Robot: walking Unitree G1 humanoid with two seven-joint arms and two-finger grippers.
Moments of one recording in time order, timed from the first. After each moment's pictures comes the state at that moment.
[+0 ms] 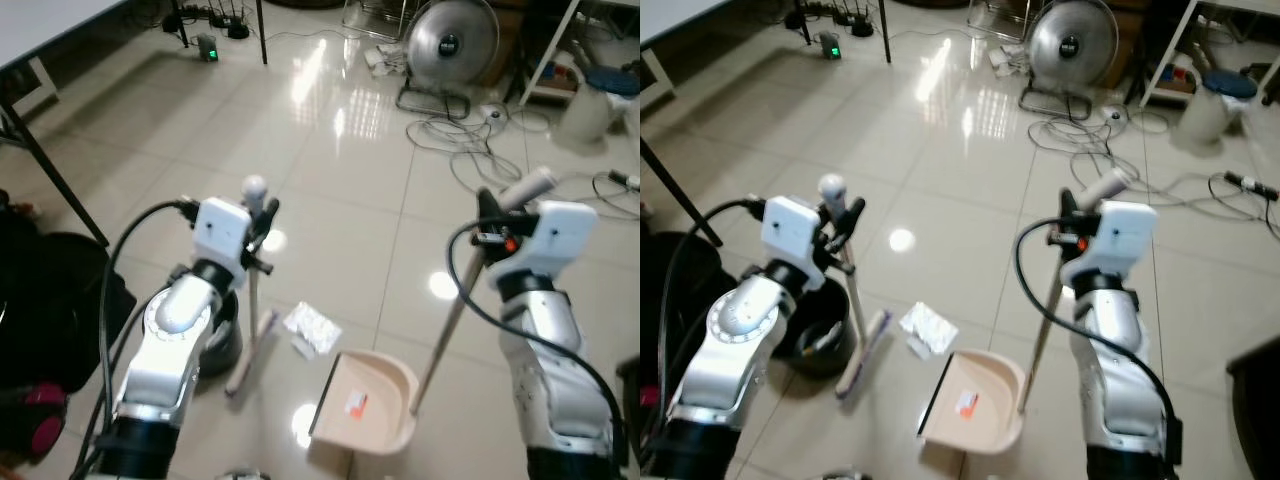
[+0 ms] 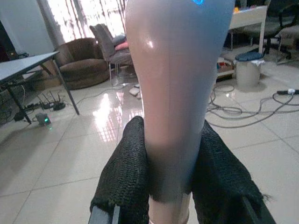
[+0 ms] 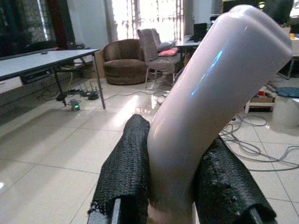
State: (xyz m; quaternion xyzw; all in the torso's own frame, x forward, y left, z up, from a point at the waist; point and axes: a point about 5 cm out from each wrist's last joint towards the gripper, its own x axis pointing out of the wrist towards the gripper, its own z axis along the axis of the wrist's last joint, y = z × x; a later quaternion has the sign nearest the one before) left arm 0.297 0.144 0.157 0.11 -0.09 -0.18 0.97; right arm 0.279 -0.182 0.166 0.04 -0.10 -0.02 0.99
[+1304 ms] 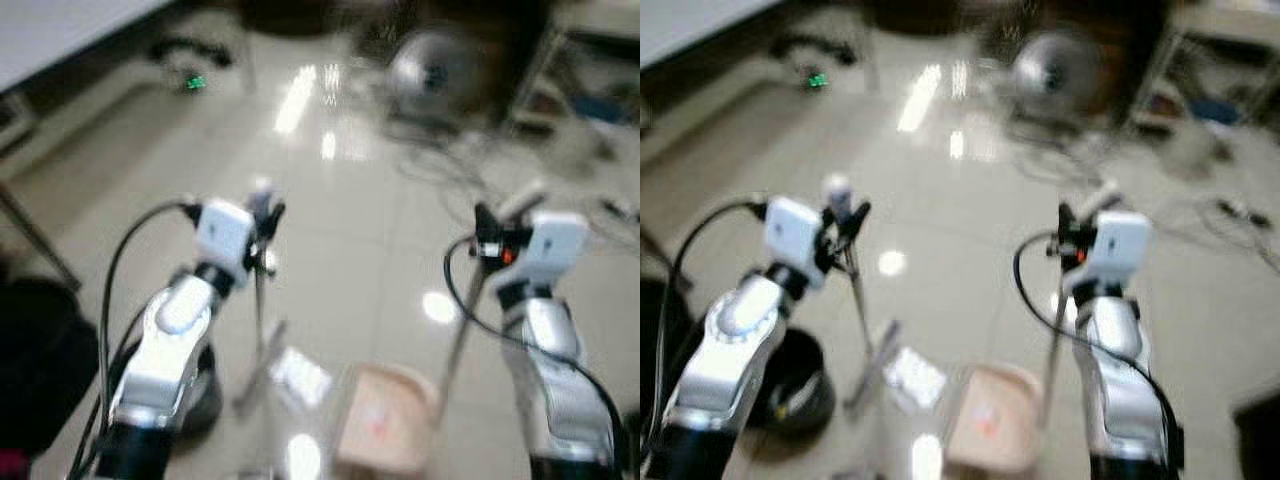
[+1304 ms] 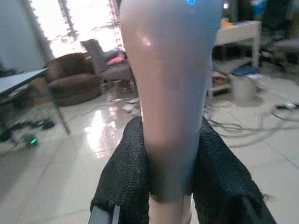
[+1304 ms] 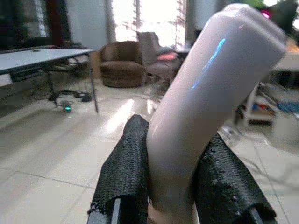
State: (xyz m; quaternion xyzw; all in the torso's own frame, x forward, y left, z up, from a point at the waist) left arm 0.293 0.145 0.160 0.11 -0.09 -0.20 0.97; right arm 0.278 -0.178 0.158 0.03 -0.09 -0.01 1.00
